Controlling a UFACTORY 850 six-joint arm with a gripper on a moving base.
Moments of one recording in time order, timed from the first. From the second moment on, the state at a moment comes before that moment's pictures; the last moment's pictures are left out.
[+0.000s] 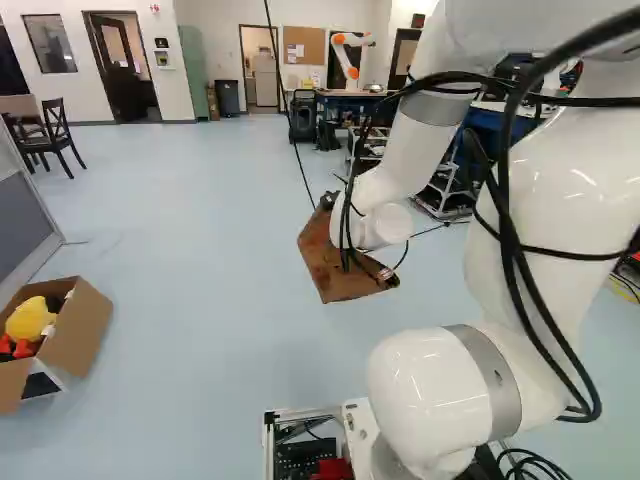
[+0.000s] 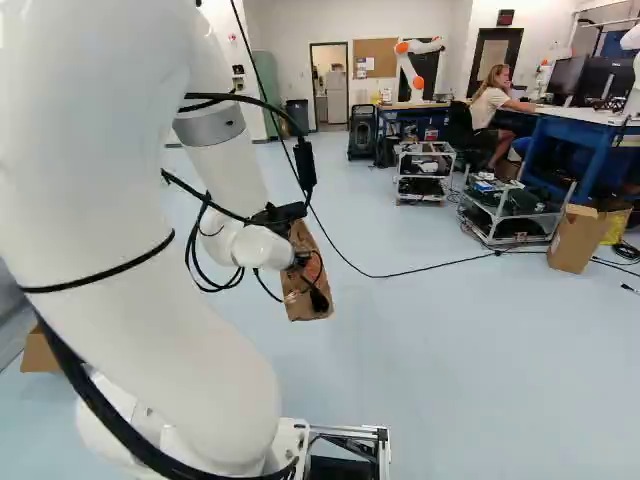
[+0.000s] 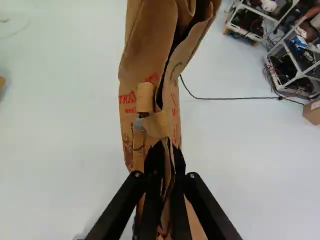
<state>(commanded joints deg) 0.5 -2.2 -18.4 0.0 32.9 -11.2</state>
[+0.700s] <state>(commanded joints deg) 0.1 10.8 -8.8 0.0 45.1 -3.2</state>
